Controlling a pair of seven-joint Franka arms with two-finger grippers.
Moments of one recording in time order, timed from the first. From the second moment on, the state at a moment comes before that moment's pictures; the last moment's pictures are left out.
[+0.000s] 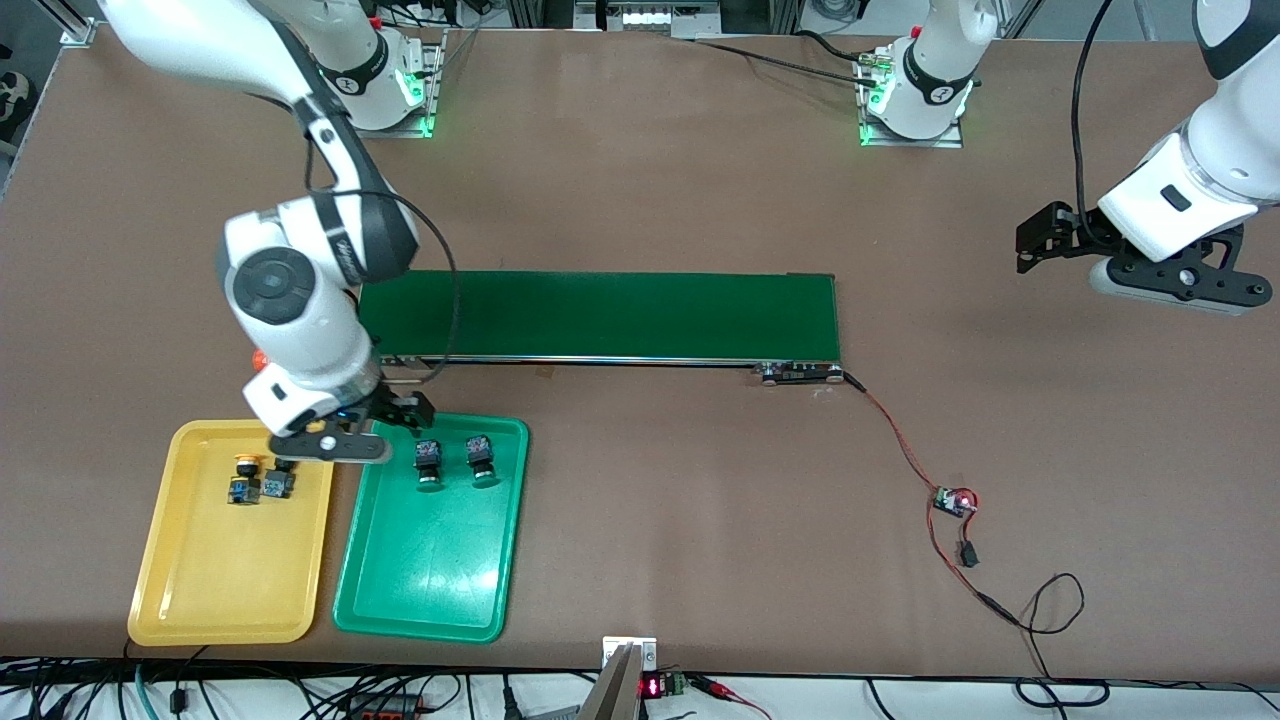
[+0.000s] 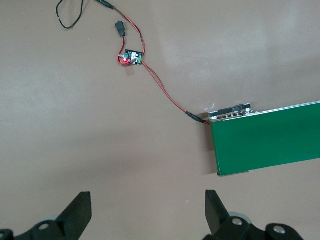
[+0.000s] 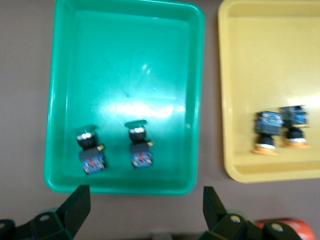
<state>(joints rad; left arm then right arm) -0.07 0.06 -0.05 -1.56 0.01 1.59 0.05 0.15 0.46 0.16 -1.58 -0.26 2.12 0.43</state>
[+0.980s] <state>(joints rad) -0.07 0.07 -0.05 -1.55 0.01 1.59 0.05 -0.04 0.12 0.08 -1.60 -0.07 1.72 0.02</state>
